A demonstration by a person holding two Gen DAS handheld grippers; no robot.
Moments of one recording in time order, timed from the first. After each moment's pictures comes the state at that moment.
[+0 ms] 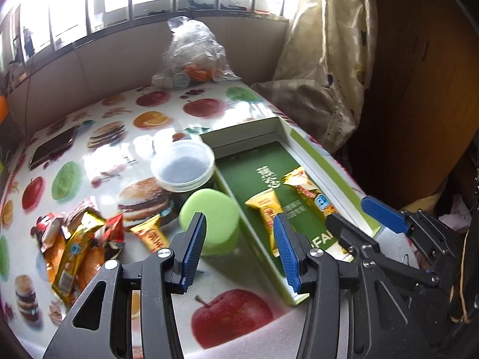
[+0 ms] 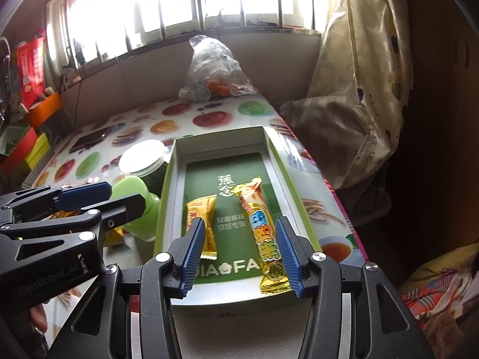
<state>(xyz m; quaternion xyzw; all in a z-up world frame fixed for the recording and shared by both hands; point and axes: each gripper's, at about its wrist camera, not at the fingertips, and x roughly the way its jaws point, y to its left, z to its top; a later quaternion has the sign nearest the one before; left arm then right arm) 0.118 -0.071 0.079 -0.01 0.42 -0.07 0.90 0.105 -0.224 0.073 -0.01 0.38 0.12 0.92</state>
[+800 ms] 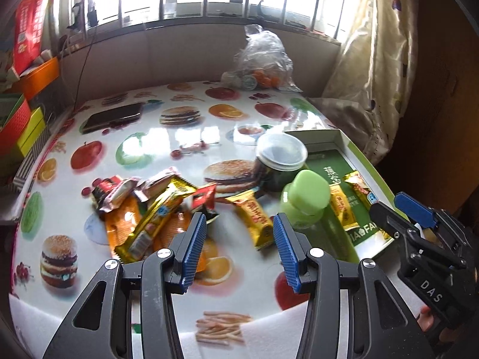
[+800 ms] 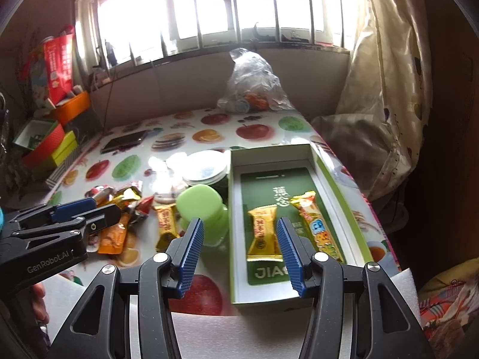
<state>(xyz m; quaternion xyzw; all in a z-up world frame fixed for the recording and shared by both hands) 0.068 0.024 0.084 -0.06 0.40 0.01 0.91 0.078 -0.166 0.095 -0.01 0.35 0.18 0.92</state>
